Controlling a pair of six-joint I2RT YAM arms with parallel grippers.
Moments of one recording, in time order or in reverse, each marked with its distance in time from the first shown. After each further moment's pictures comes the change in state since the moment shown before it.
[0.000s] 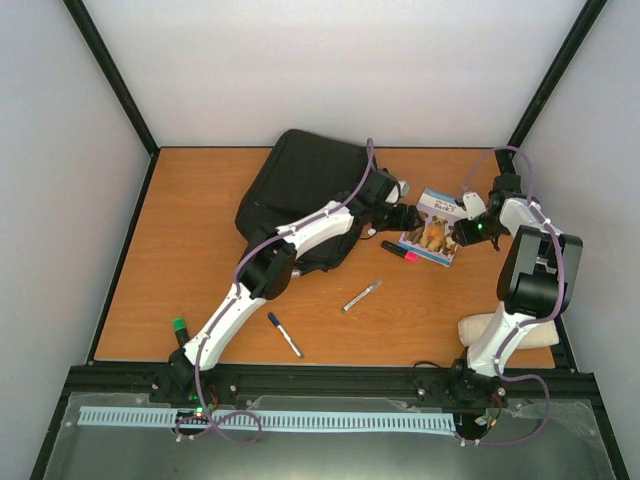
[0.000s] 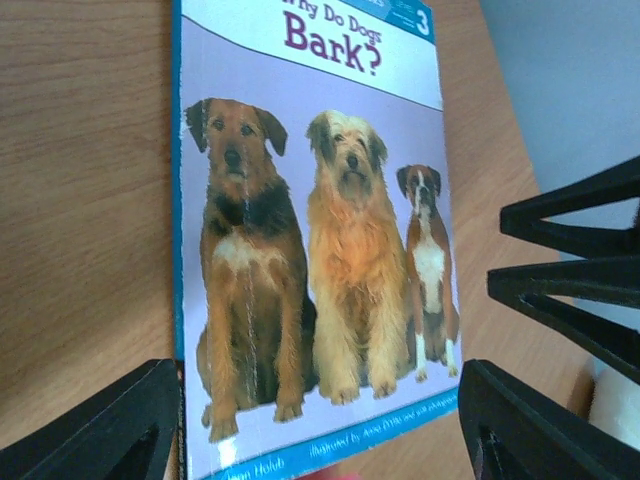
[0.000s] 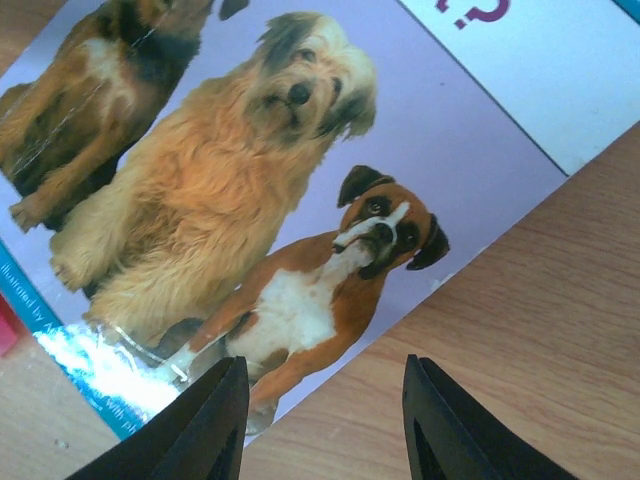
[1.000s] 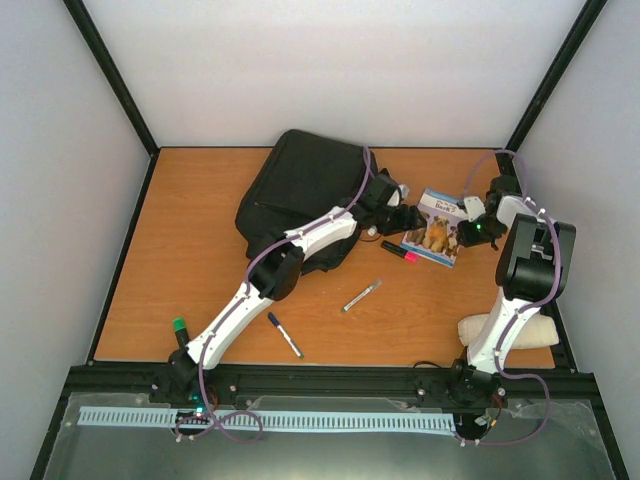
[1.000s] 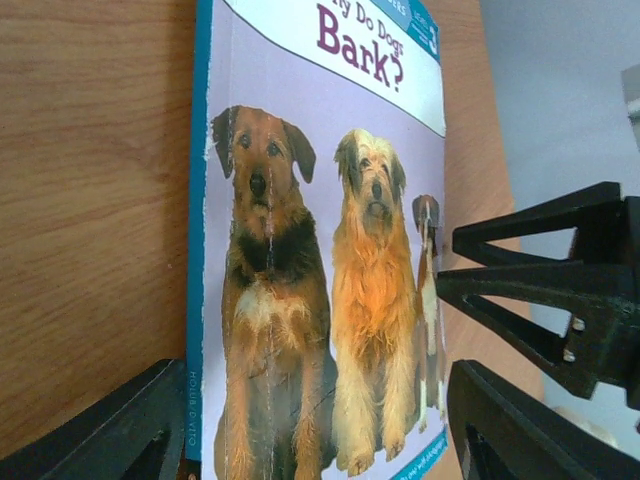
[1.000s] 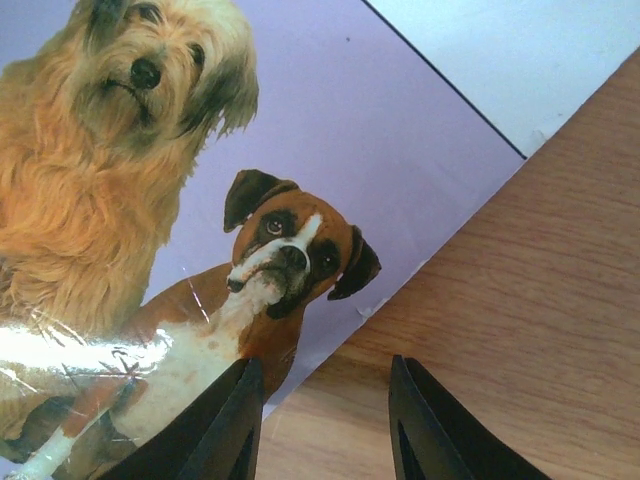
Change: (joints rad) left arm 0.000 0.174 0.166 0.058 0.048 -0.172; right arm -0.002 0.137 0.058 0.039 0.101 0.046
